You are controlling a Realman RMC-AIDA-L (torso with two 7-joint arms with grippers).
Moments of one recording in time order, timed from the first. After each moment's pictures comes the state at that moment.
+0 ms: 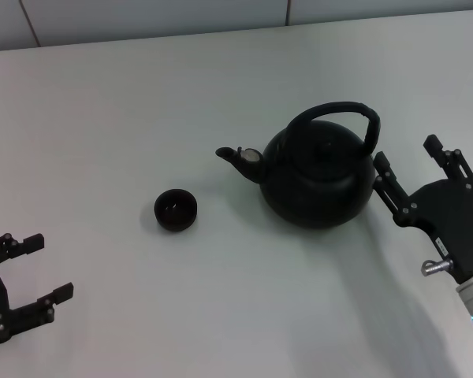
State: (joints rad) left arm -0.22 -2.01 0.65 0.58 1.92 1.67 -0.82; right arm 0.14 2.09 0.29 0.38 -1.97 -1.43 -0.13
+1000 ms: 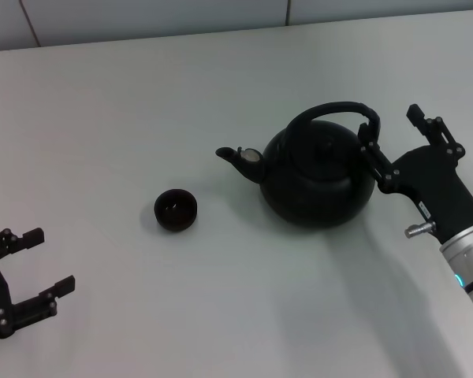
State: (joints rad) left arm -0.21 -2.03 0.62 0.58 1.92 1.67 -0.81; right arm 0.25 2.09 0.34 0.35 -1.96 -1.34 -0.13
